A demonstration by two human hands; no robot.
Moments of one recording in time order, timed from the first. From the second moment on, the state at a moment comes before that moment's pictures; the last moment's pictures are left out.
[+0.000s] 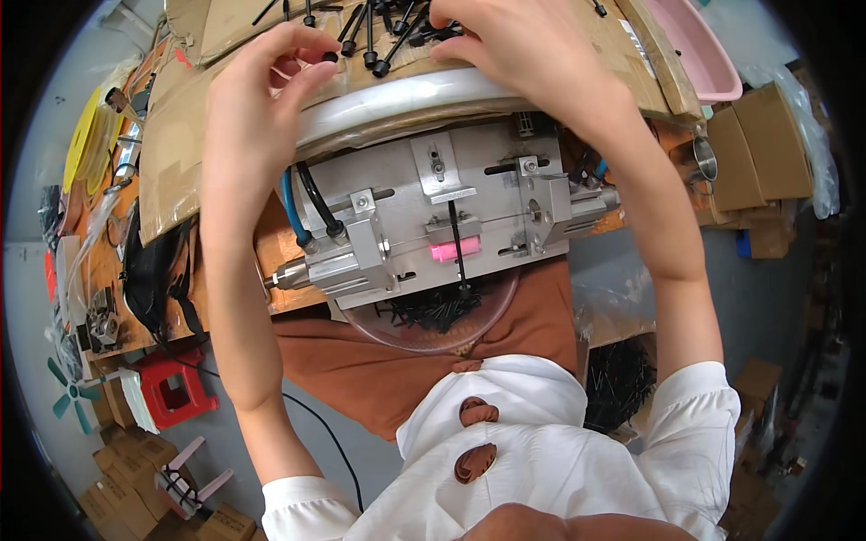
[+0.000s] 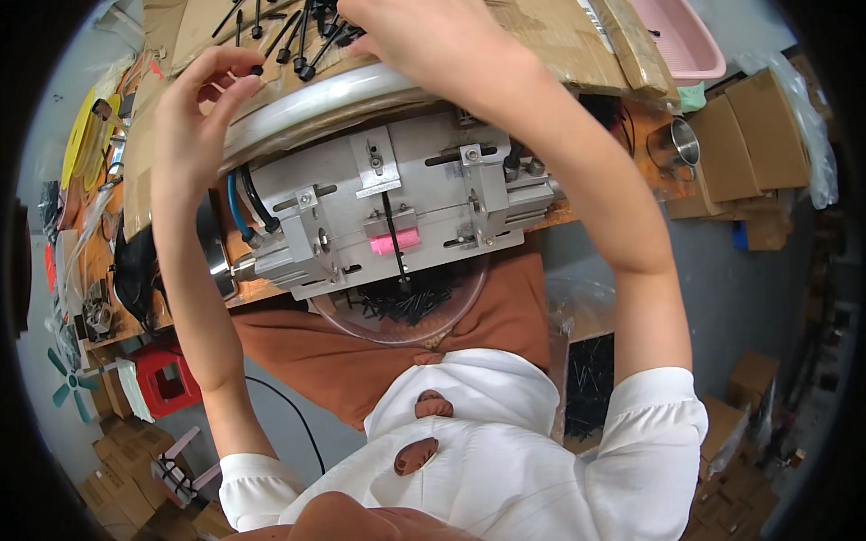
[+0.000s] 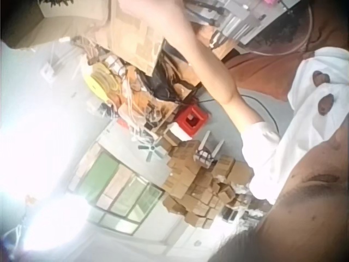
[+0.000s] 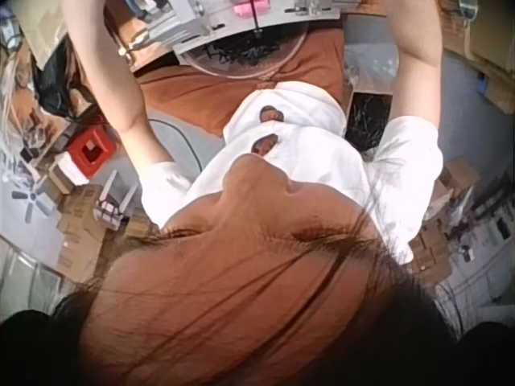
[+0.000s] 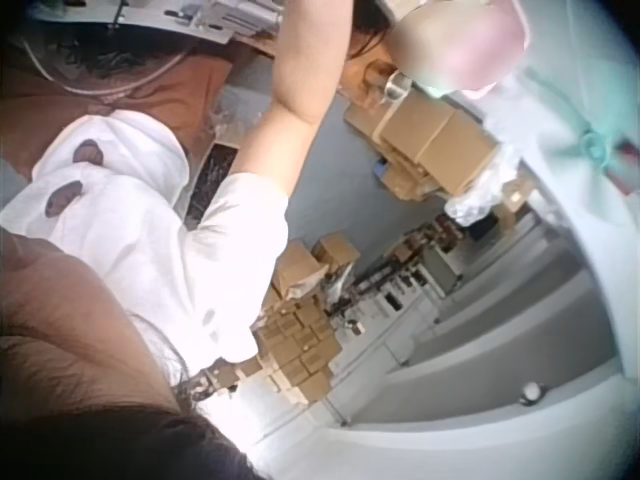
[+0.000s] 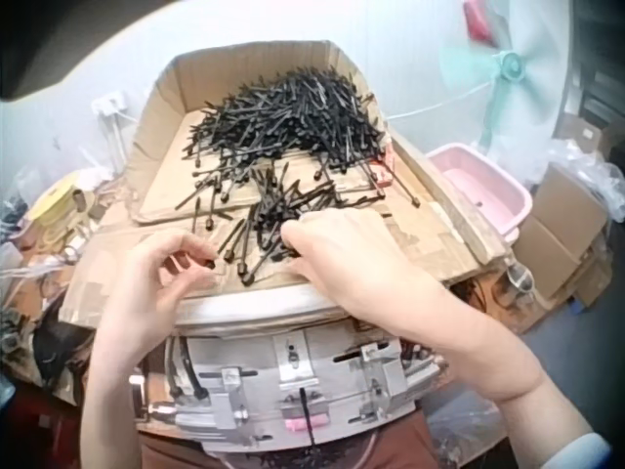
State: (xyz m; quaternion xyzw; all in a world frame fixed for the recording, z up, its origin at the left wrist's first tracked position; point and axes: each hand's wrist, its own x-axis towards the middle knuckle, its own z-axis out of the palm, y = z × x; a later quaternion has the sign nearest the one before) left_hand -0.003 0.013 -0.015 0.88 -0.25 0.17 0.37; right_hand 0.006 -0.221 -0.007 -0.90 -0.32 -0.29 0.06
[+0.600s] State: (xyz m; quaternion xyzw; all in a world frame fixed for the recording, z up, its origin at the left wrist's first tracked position) left_hand -0.194 -0.059 -0.124 0.94 -0.24 0.10 0.21; right_hand -0.020 -0.280 0.053 -0.64 -0.21 -0.20 0.71
